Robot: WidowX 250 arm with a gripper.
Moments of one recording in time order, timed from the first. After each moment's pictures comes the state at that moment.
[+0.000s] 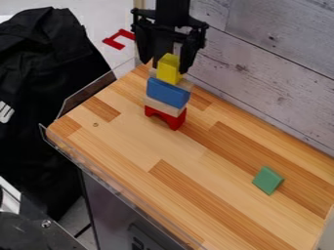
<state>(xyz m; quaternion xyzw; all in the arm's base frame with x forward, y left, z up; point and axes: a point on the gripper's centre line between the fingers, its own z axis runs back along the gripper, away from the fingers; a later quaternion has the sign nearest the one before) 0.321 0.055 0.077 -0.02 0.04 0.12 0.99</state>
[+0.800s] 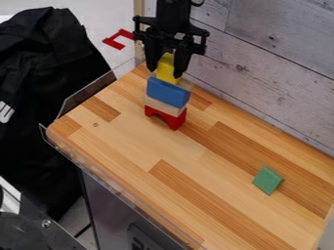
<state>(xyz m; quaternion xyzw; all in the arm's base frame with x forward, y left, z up) 0.324 0.054 0.070 -0.02 0.04 0.12 0.99</state>
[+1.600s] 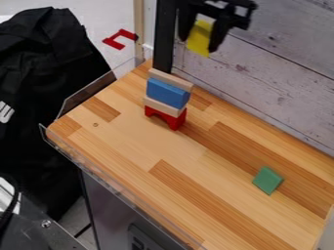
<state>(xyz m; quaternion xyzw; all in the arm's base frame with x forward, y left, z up) 0.324 -0.004 0.134 0.06 -0.01 0.09 0.99</state>
